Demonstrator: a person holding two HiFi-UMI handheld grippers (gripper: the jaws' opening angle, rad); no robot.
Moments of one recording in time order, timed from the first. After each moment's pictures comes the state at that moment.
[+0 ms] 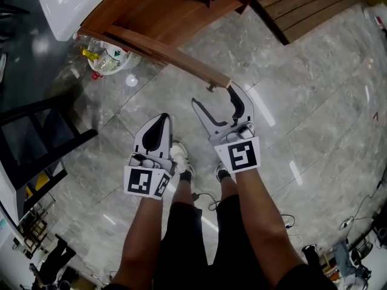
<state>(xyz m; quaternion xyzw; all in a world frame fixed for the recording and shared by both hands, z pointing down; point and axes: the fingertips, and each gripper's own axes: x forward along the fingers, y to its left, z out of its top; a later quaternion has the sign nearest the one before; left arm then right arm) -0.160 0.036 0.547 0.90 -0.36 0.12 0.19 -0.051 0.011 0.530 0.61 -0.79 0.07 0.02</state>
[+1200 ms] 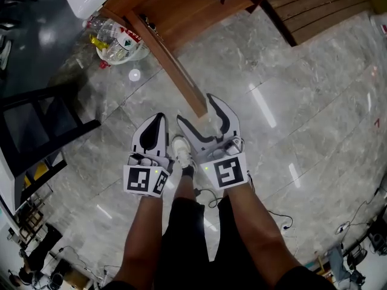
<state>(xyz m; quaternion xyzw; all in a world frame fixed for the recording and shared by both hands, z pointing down) -0.213 0.045 0.552 0.88 -0.41 0.13 0.20 -0.133 0.042 0.516 0.58 -0.81 0.10 0.00</state>
